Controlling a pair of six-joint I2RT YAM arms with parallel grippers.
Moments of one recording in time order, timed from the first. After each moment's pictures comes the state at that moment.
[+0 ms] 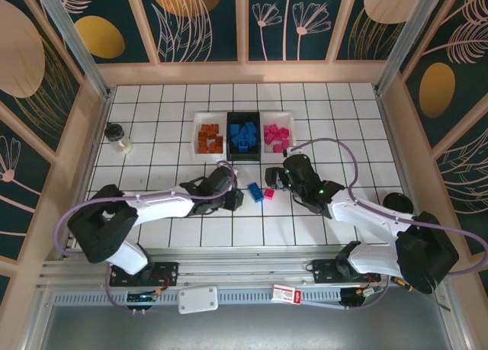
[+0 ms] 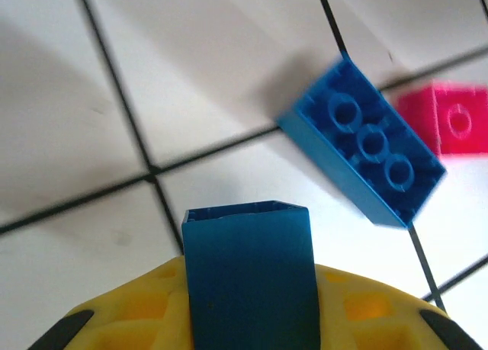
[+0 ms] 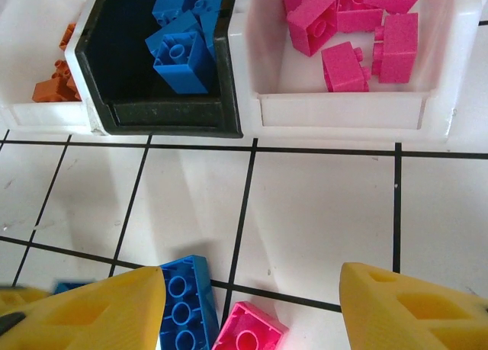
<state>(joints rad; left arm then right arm) -0.83 1.53 0.72 -0.11 -0.02 -0.58 0.73 1.20 0.62 -0.10 0.18 0.55</state>
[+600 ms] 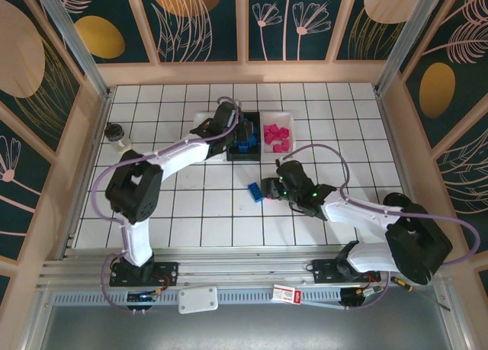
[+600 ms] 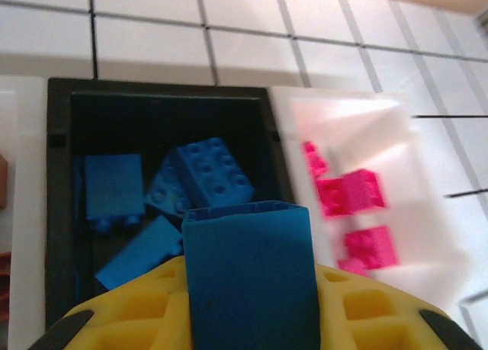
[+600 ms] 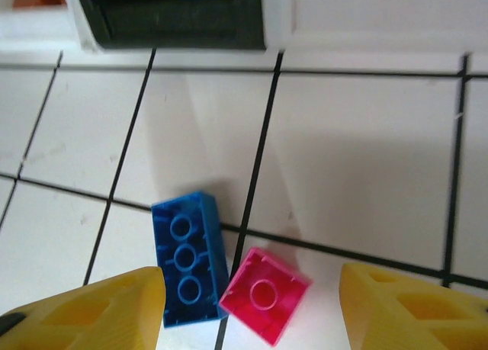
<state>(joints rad) -0.61 1.95 1.41 -0.12 -0.06 -0.56 0.79 1.29 0.59 -0.09 0.11 0.56</state>
